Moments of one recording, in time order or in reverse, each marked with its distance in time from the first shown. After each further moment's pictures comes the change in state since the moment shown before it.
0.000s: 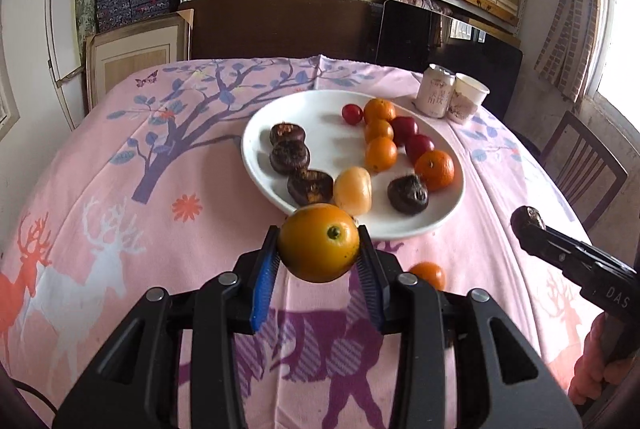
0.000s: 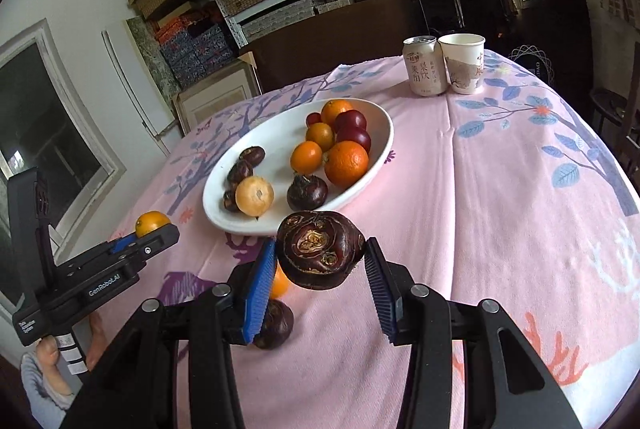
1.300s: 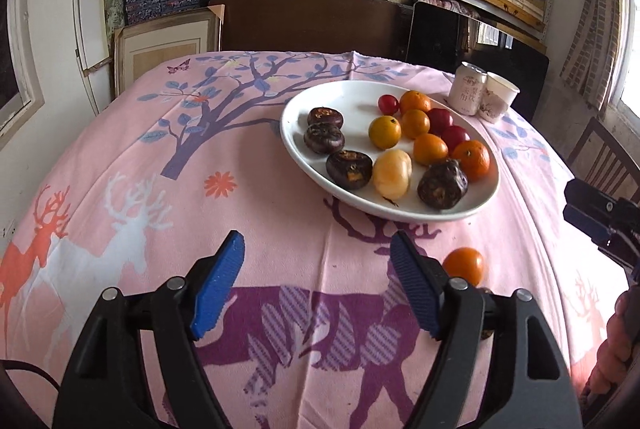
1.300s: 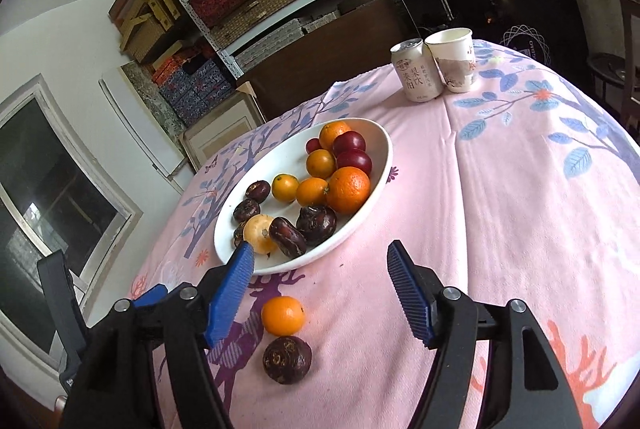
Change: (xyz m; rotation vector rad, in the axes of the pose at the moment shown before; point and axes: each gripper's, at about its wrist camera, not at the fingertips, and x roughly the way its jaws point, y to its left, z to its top) left arm -0.002 0.010 -0.036 -0.021 -0.008 0.104; right arm 0.004 -0.019 0.002 0.145 -0.066 0.069
